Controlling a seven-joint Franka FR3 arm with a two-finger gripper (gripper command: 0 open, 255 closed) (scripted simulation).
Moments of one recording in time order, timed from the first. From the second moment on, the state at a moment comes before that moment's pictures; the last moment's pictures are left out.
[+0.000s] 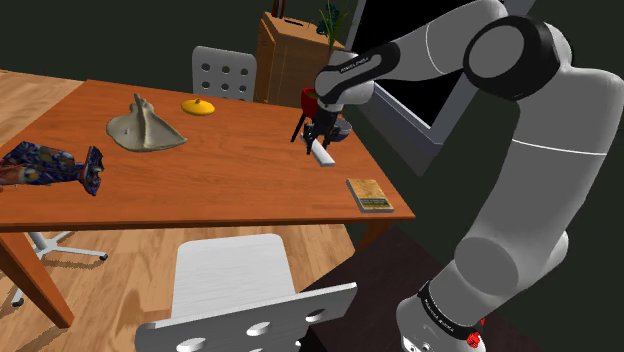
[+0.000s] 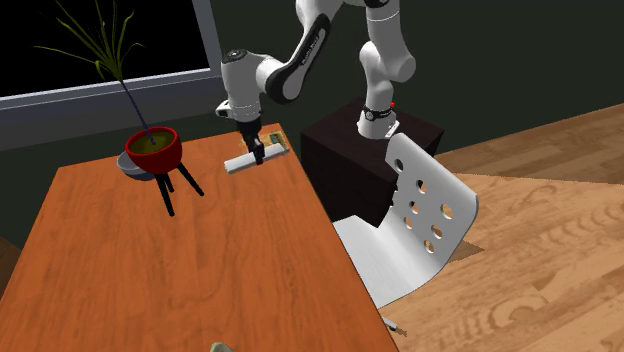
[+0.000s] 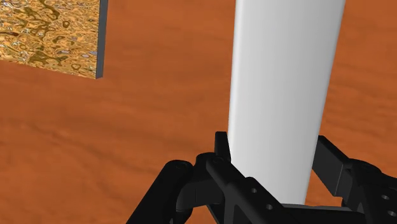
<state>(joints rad) -0.22 0.35 0.06 -1.92 0.00 2.26 0.11</state>
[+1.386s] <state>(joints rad) -0.48 0.81 -0.02 -1.16 0.03 1.96 -0.23</state>
